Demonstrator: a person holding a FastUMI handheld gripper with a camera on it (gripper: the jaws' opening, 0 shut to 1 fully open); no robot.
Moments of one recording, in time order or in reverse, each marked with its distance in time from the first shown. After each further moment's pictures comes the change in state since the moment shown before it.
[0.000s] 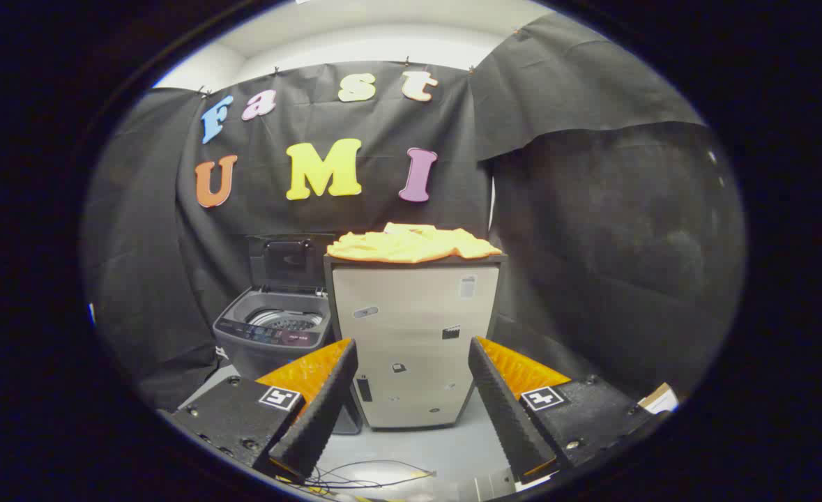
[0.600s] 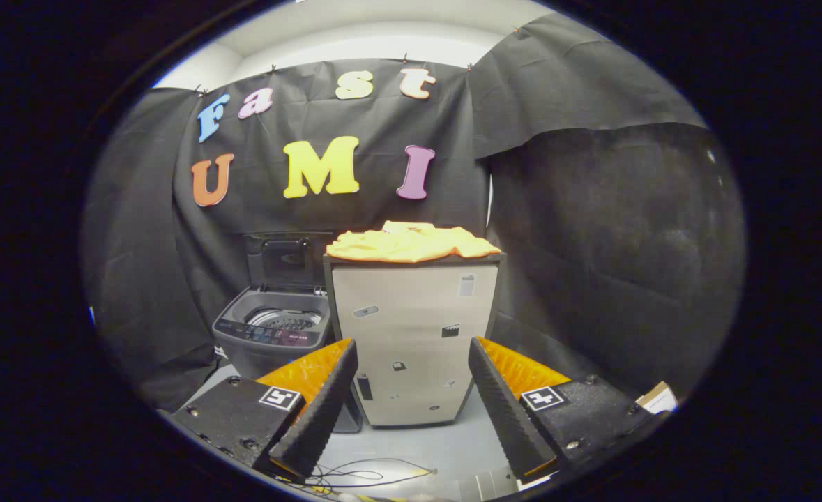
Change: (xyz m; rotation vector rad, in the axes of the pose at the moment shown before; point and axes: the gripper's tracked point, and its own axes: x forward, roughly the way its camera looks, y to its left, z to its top) arm 0.000 0.000 -0.001 0.000 0.018 -0.008
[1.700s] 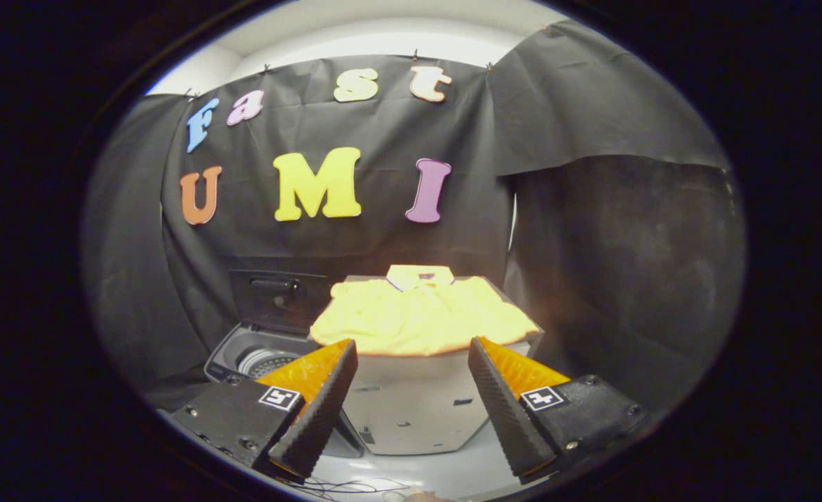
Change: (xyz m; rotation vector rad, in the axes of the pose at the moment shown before) arm 0.161 0.017 0.165 -0.003 -0.010 0.063
